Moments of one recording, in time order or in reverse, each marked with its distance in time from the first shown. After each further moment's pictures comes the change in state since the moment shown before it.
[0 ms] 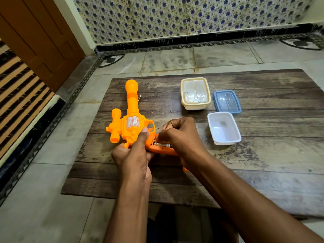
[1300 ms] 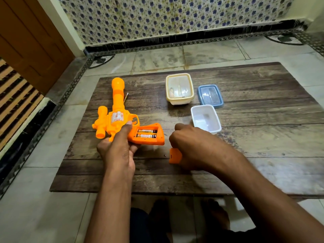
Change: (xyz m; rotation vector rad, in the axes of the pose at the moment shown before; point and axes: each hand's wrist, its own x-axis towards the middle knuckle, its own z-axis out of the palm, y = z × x) left_hand -0.003 0.008 0.001 0.033 -0.005 -0.002; right_hand -0.040 -0.023 -0.072 -1.381 -0.474 -0.309
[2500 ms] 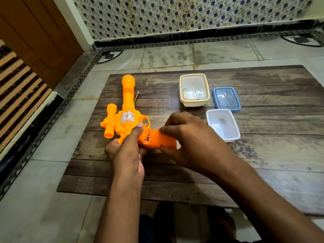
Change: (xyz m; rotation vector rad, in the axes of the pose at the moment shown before) left_hand 0.011 -0.001 -0.002 -0.010 0.011 0.004; right_hand 0.022 -0.021 -0.002 0.115 0.416 -0.156
